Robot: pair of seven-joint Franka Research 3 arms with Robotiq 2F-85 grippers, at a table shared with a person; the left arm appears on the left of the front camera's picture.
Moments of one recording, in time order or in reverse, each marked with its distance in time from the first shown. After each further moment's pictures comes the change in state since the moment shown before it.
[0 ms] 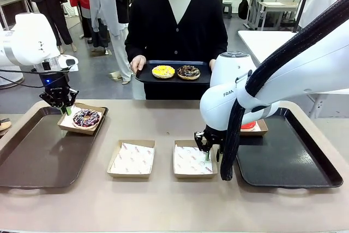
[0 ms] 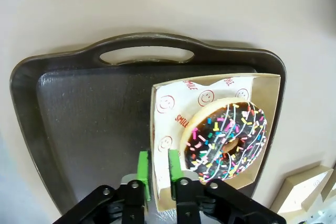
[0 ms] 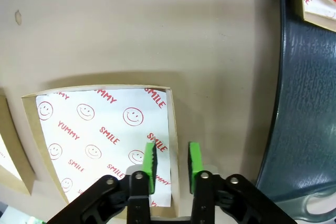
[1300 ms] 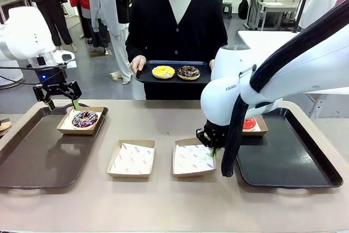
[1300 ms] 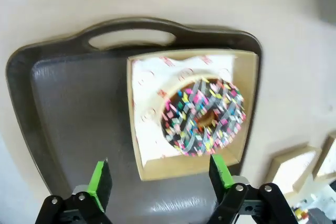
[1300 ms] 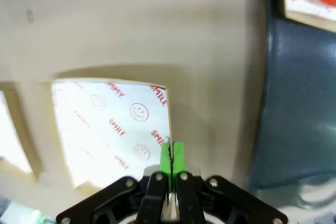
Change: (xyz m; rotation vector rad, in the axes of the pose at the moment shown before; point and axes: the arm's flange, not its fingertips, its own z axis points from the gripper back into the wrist) left arm -0.017 0.003 0.028 -0.081 0.018 -0.032; right arm -0.008 0.001 0.036 -0.007 -0.033 0.002
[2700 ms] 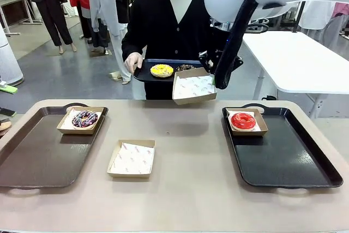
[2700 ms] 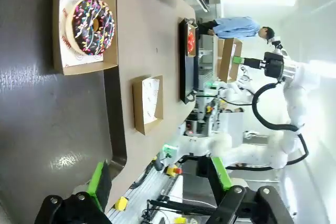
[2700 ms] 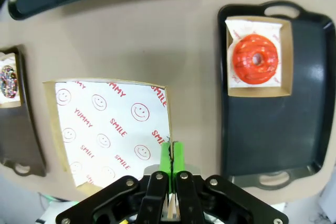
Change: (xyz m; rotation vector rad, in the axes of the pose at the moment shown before) left arm -0.146 0.189 0.012 -1.034 -0.108 0.013; right arm 0.094 0.014 0.182 0.034 -0.111 -0.027
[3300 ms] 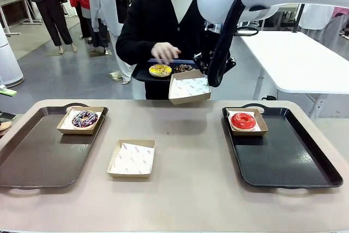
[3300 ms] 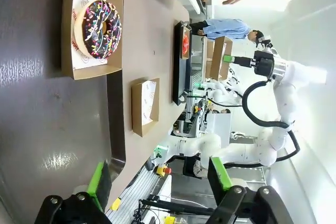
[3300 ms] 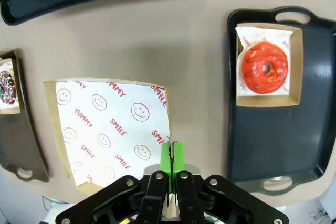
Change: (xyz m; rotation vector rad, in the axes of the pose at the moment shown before) left arm 0.014 0.021 0.001 -0.051 0.011 0.038; right arm 0.024 0.010 -0.018 -0.005 0.041 -0.002
